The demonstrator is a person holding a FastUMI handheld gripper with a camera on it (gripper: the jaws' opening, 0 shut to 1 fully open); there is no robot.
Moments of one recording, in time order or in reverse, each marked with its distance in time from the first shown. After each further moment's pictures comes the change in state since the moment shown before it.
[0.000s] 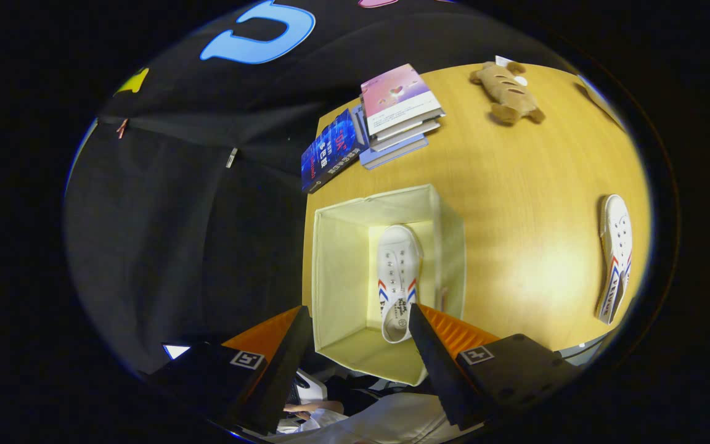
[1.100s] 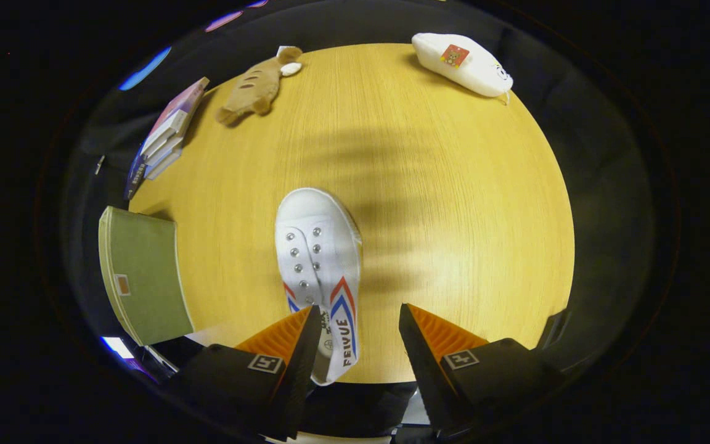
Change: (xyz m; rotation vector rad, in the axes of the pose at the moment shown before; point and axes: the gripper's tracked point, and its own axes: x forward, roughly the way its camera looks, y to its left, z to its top) arm -0.110 -0.423 0.027 -0.049 0.064 -0.584
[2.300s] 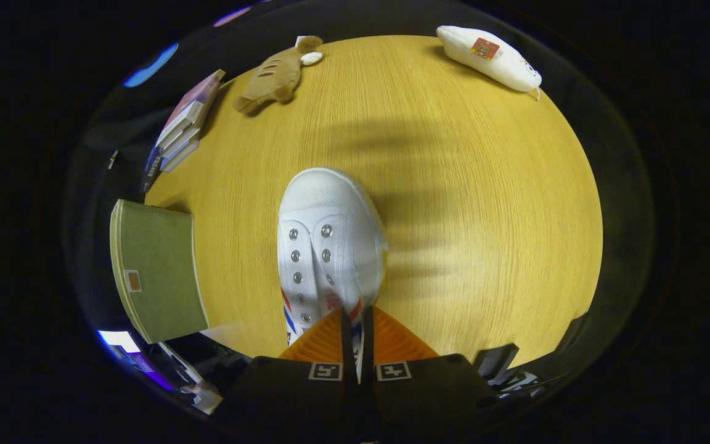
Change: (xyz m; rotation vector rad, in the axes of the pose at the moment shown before) arm 0.020 0.022 0.004 0.006 0.005 0.105
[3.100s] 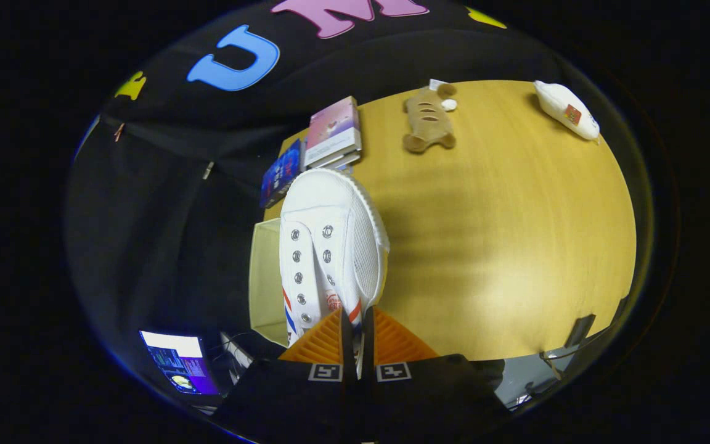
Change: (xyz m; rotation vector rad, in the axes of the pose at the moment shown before) arm 0.017 0.009 0.007 -0.036 -0.125 0.381
